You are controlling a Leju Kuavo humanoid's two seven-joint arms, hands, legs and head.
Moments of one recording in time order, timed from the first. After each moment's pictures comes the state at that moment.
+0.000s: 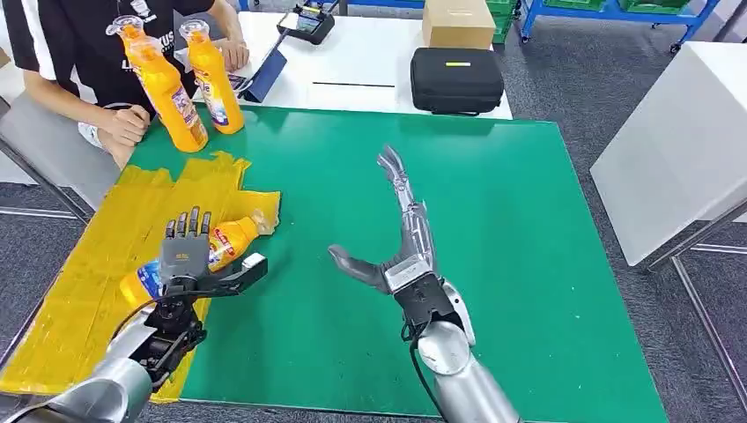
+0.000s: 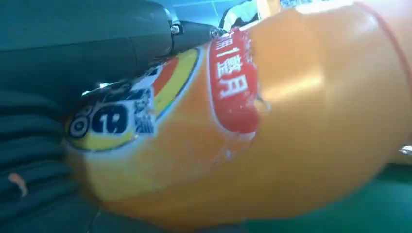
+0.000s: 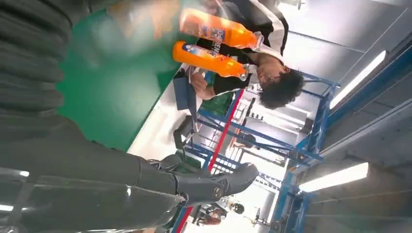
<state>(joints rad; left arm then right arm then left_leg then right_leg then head) -0.58 0.01 -0.35 -0.29 -1.47 0.39 0.20 -0.22 0.18 0.33 -1.32 0.39 -0.16 -0.50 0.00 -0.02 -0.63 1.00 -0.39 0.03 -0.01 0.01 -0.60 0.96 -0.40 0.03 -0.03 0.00</state>
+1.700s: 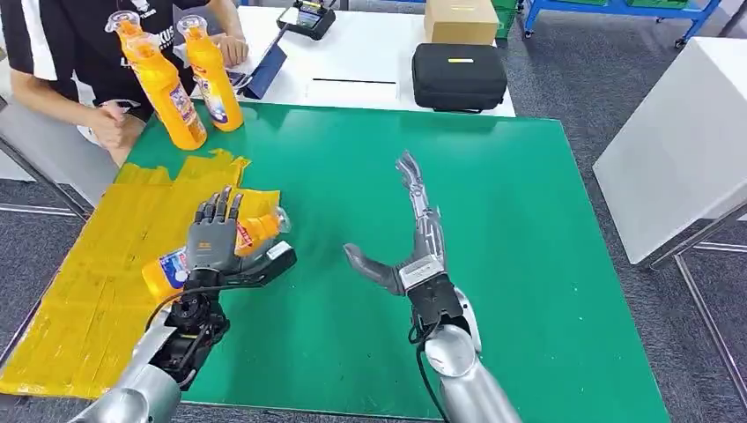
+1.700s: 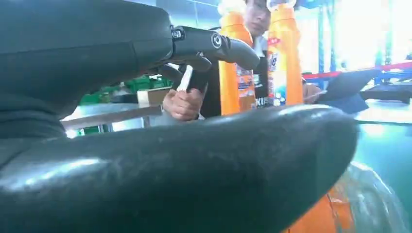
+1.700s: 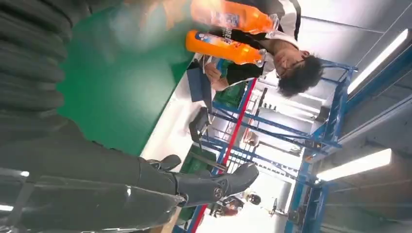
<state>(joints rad) -0.51 -0.11 -0.13 -0.49 -1.54 0.52 -0.03 -0.19 0.18 0.29 -1.31 0.37 -0.18 -0.51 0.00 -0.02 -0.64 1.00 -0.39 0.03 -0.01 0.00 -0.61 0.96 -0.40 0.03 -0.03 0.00</state>
